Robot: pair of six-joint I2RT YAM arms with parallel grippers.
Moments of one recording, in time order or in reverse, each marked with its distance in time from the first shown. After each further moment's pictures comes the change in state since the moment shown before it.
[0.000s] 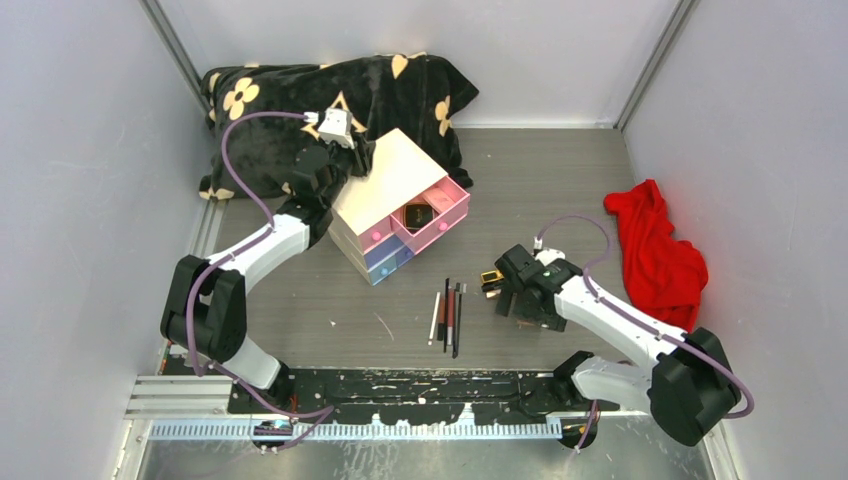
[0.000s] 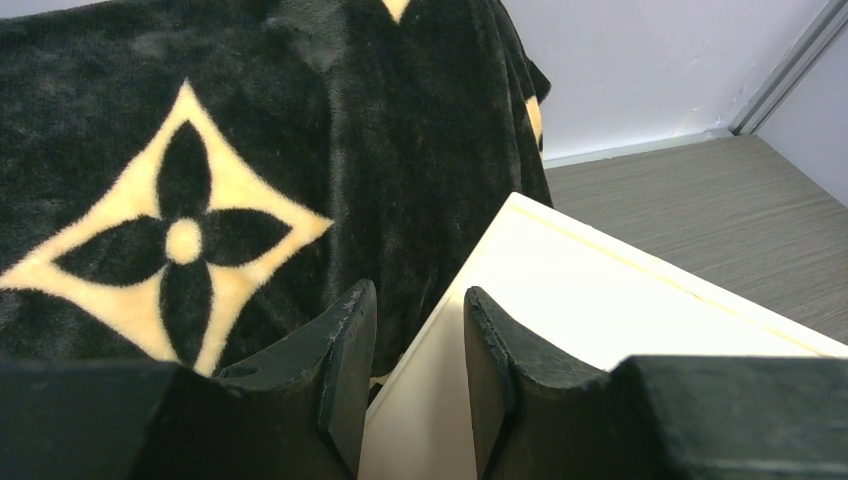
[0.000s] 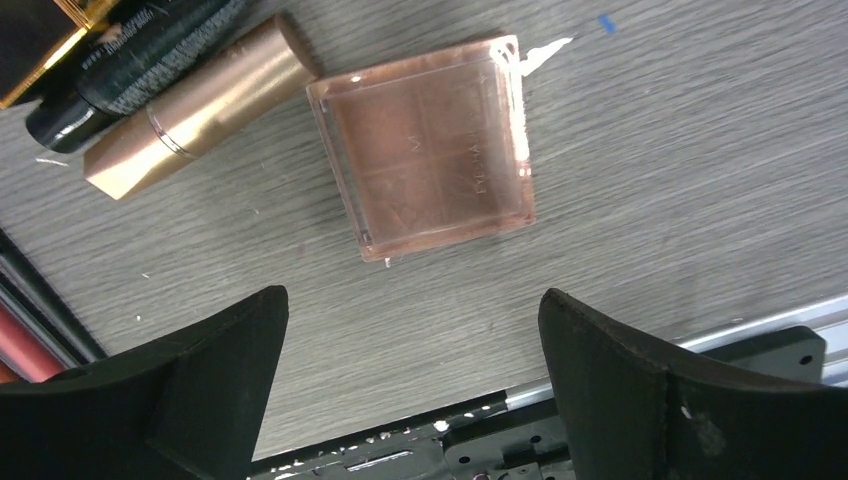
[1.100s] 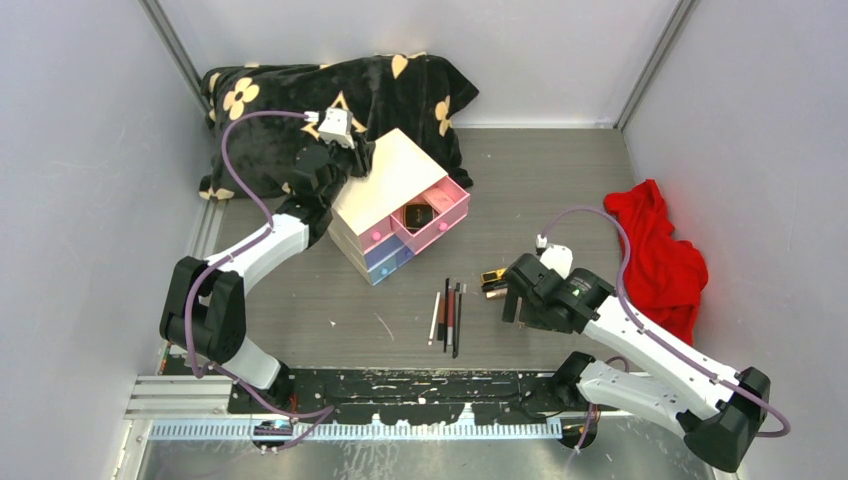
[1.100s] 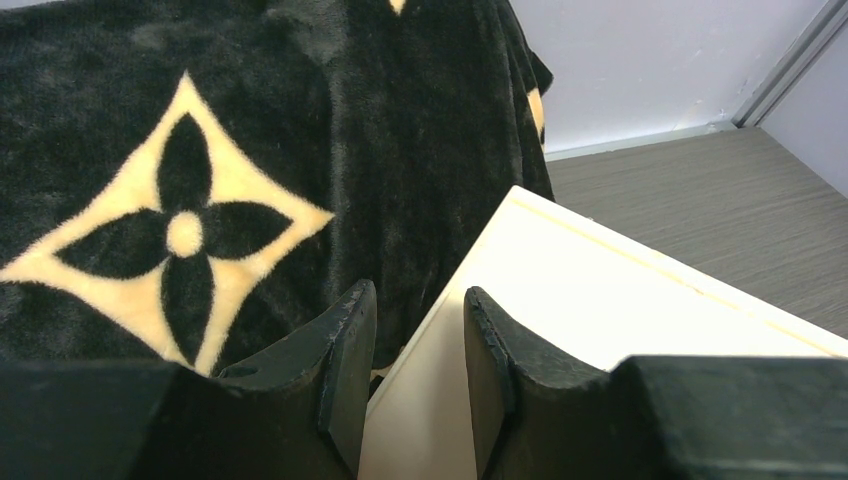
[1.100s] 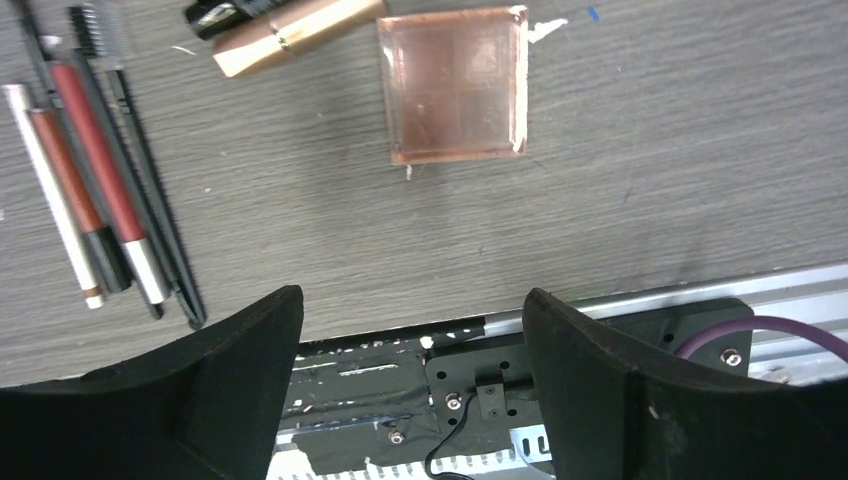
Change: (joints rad) left arm -0.001 -0.006 0.008 -0.032 -0.002 0.001; right arm 0.182 -0.221 0.159 -0.242 0.029 0.012
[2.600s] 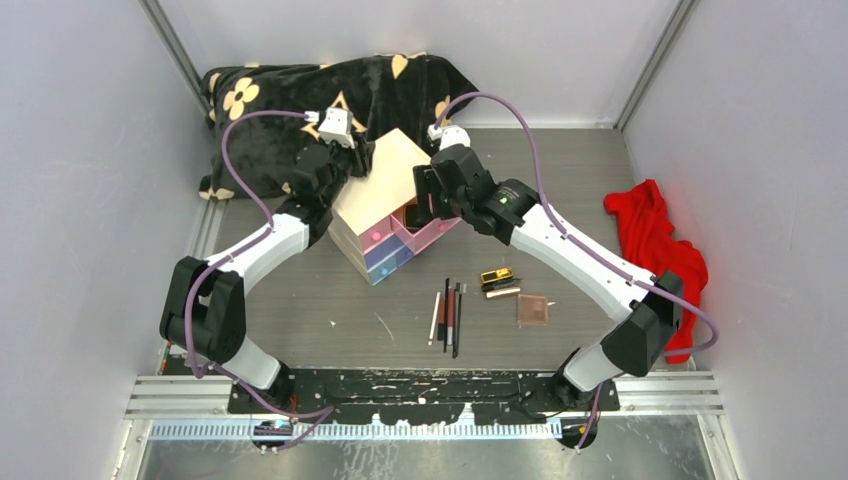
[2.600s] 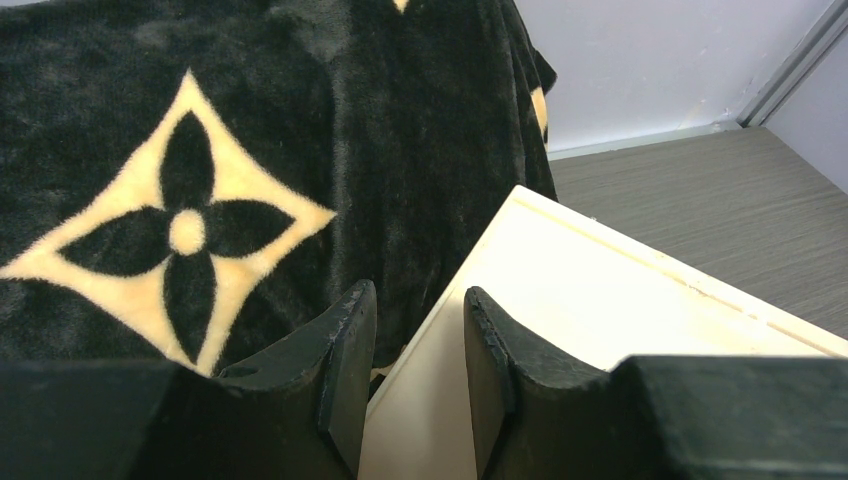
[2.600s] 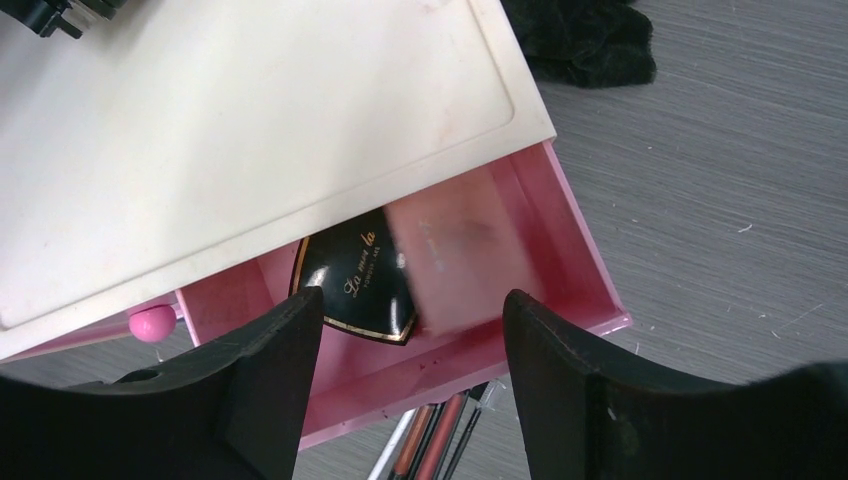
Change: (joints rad) left arm -0.002 0.000 0.002 -0.005 -0.010 0.001; right arm 0.000 0.624 0.679 0.549 -0.071 -0.558
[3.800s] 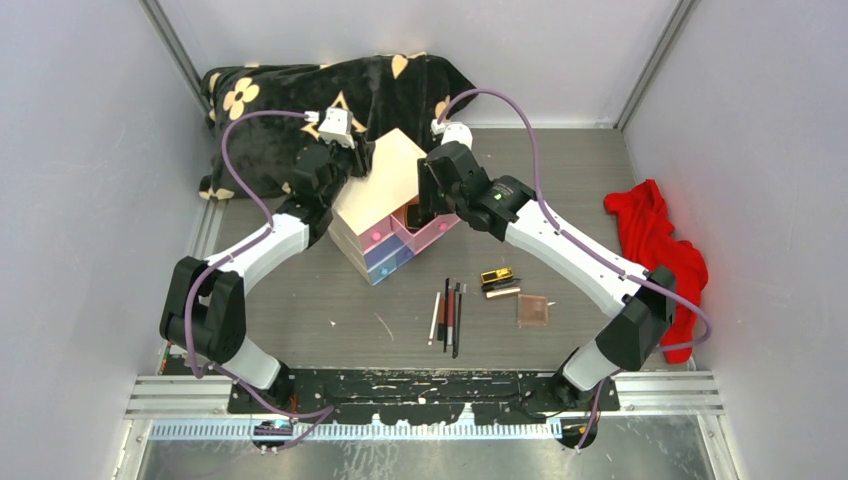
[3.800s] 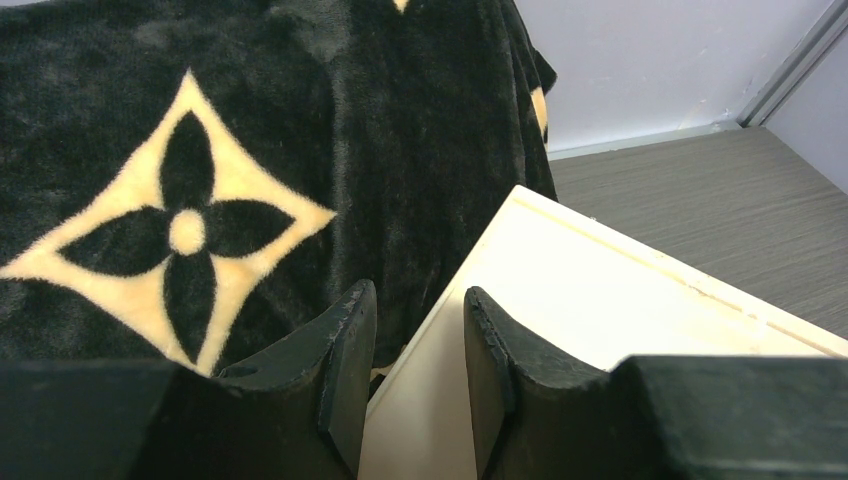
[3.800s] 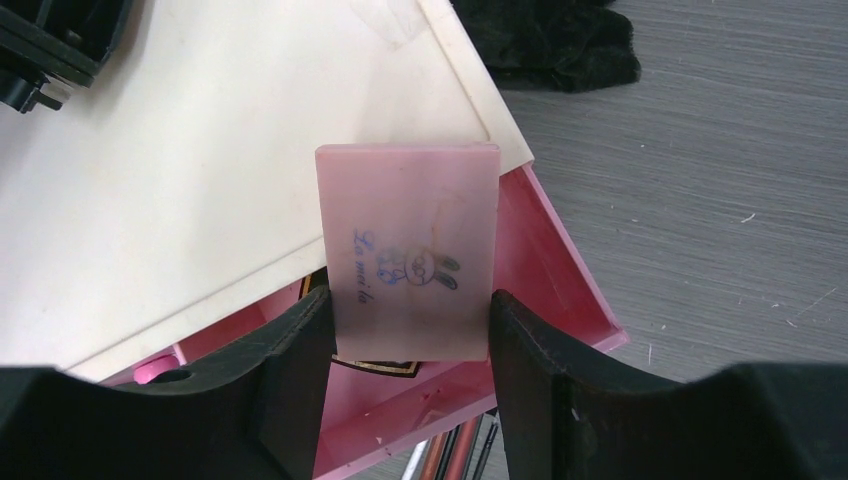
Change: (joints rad) left arm 0.000 -0.001 0.000 0.000 0.000 0.000; right arm 0.003 0.036 0.029 0.004 0.060 0.073
